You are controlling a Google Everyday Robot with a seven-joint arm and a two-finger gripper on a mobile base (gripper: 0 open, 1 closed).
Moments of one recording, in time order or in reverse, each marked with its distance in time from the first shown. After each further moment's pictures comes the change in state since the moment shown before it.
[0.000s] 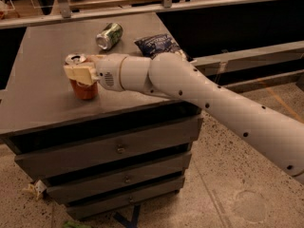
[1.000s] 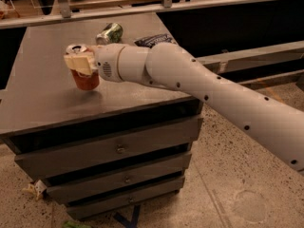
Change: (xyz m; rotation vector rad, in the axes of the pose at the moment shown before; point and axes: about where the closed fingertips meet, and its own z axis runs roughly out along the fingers) arm 0.023 0.012 -0.001 -0.068 -0.004 -0.014
